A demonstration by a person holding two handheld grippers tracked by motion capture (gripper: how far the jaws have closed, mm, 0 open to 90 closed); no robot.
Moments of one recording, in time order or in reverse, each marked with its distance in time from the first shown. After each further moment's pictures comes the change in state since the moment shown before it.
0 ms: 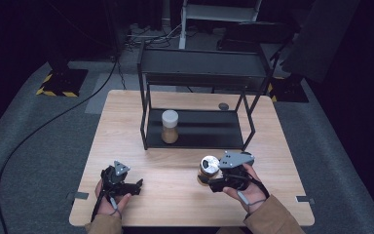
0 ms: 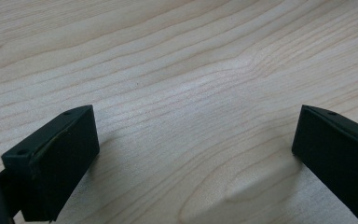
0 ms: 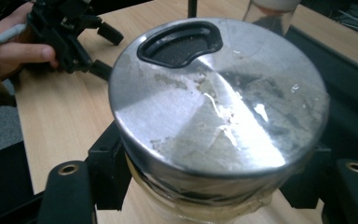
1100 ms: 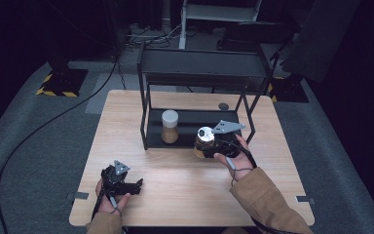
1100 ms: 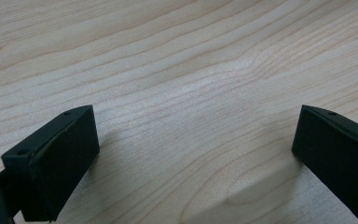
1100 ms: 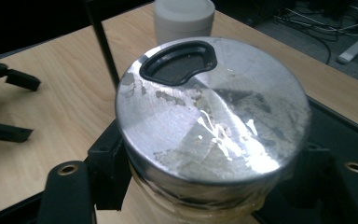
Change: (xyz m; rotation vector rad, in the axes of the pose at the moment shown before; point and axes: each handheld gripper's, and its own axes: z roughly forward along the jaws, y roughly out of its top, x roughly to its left) left arm 0.001 0.001 0.001 0.000 -0.002 -0.002; right arm -0.044 0.042 0.045 -0.006 -0.143 0.092
